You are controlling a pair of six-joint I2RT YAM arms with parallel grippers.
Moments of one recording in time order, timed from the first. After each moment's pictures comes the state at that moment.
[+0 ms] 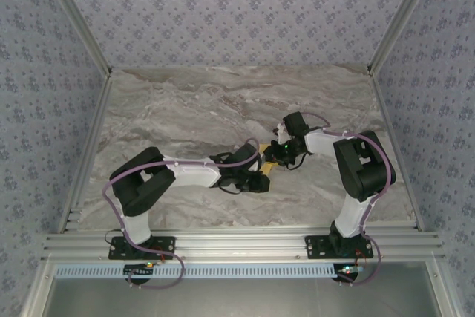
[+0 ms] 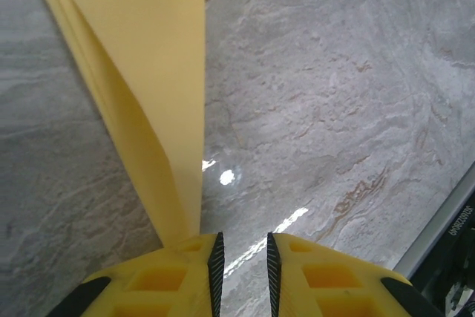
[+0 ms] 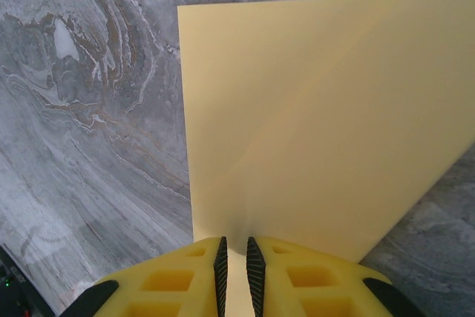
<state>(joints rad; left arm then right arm) -1.02 1.83 0.96 -0.06 0.32 -0.85 0.36 1.79 0.92 -0.34 -0.55 0.46</state>
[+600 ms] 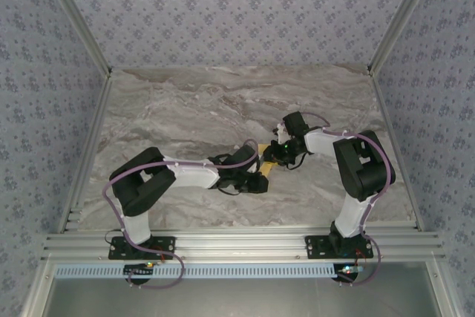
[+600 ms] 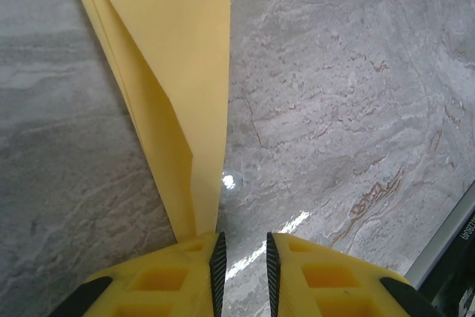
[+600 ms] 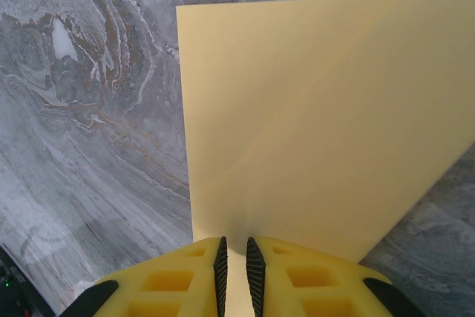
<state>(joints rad) -1.01 1.83 0.93 -0.02 0.30 -0.86 0.36 1.80 0.92 -0.34 -0.55 0.46</state>
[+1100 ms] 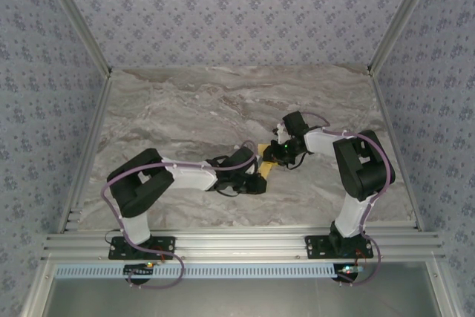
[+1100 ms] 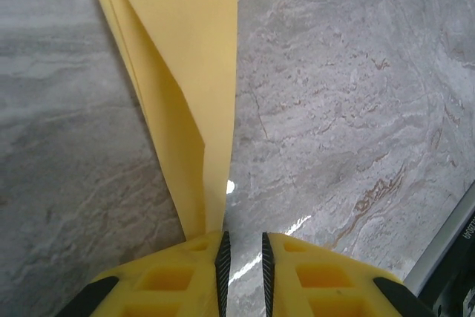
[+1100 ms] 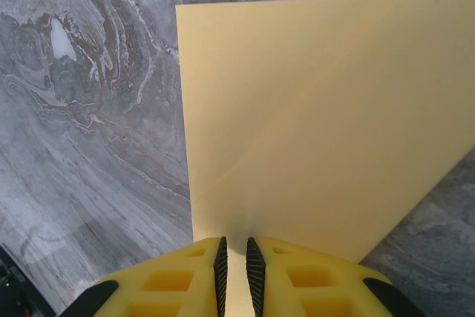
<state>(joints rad) -1.02 1.80 0.89 0.02 0.29 -0.86 0.36 1.80 0.93 -0.36 -0.55 0.45</state>
